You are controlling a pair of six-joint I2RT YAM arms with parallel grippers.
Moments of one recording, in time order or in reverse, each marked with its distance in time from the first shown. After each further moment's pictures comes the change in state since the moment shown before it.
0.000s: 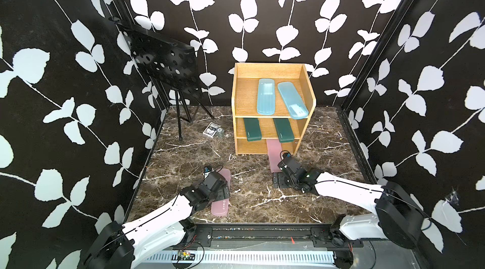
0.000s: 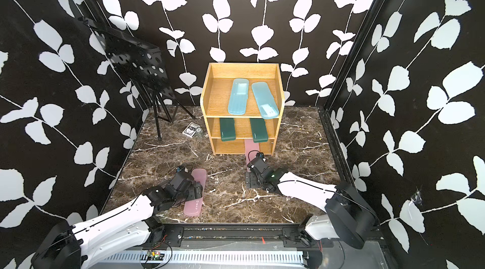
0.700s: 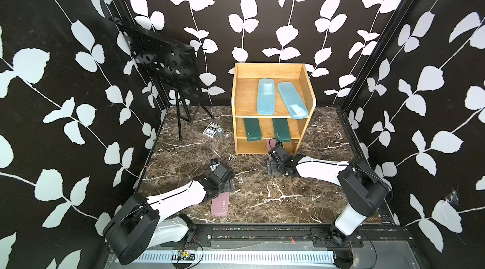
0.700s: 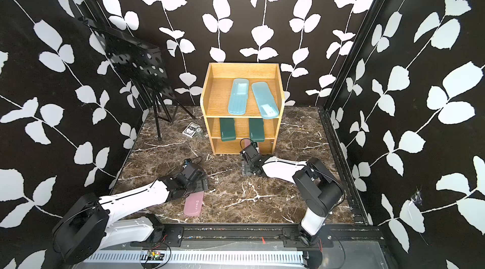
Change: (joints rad) left arm -0.001 0.304 0.136 0.108 -0.029 0.003; right arm -0.090 0.286 0.225 0.040 0.076 -0.134
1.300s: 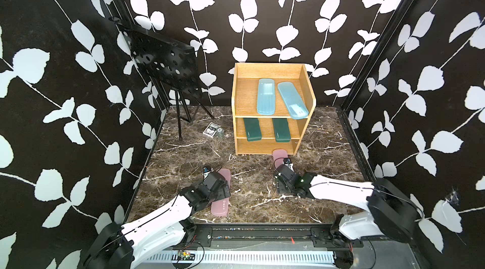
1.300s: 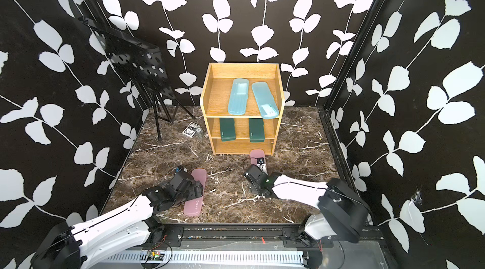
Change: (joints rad) left arm 0.000 -0.277 -0.131 -0.084 0.034 -0.042; right arm 0.137 -0.189 -0.208 -0.083 0.084 0.176
